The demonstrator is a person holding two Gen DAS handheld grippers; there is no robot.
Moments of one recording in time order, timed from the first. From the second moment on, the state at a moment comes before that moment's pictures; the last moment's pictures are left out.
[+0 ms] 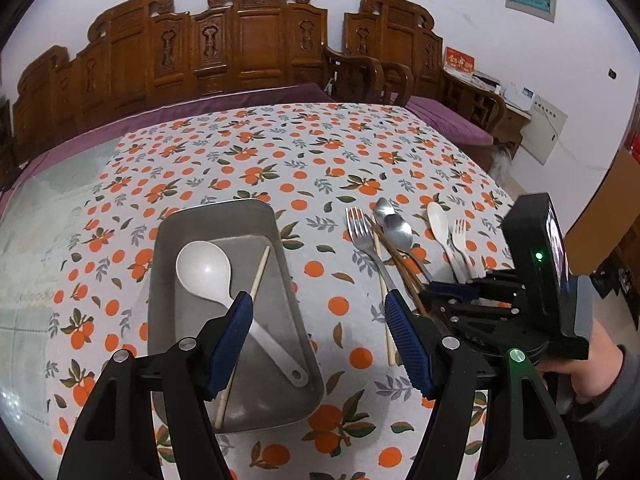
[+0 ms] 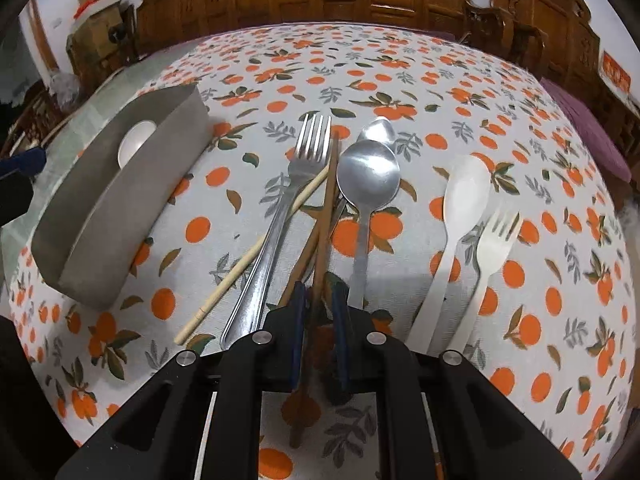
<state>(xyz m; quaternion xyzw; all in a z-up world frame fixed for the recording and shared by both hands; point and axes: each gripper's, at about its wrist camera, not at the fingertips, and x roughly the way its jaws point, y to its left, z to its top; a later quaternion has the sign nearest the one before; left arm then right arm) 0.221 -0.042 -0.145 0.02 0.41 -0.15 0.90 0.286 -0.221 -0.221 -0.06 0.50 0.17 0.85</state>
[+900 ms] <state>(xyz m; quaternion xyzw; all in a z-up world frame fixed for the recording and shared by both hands) 0.195 -0.139 -0.189 0.07 0.43 -0.16 0.89 0.198 -0.302 -0.156 -0.03 0.43 0.17 0.88</state>
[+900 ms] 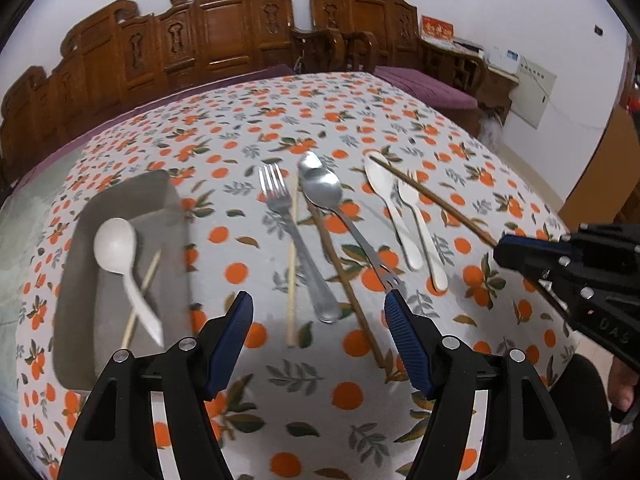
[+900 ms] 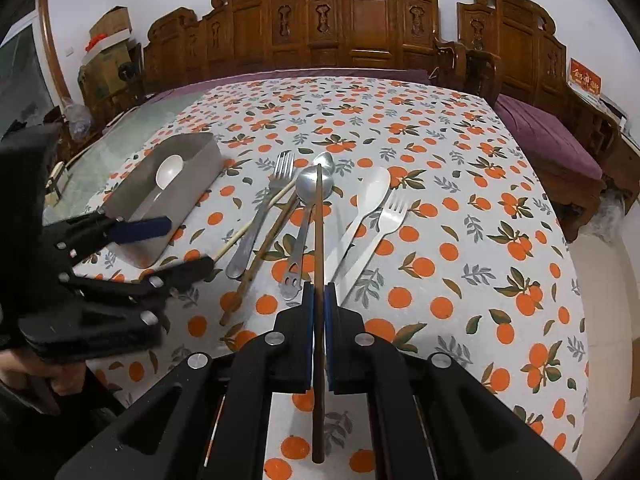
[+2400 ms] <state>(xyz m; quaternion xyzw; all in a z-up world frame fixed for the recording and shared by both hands) 0.167 -0.101 -0.170 0.03 0.43 -0.15 0.89 0.193 -0.299 -0.154 -0.03 0.44 0.17 0.88</state>
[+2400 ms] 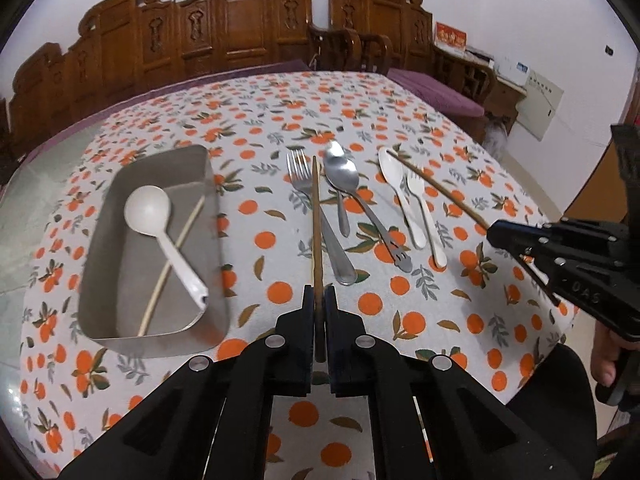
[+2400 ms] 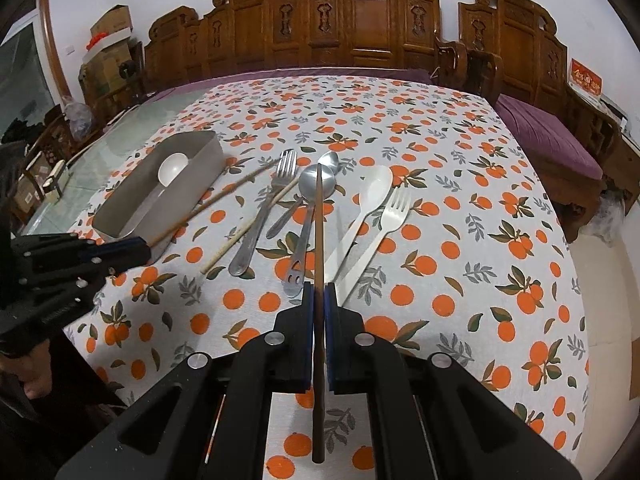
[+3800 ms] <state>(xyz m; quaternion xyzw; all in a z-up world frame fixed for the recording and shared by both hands) 0.193 0.026 -0.162 0.02 0.45 -0.10 0.89 0.191 -0.230 -0.136 -0.07 0.42 0.22 0.88</state>
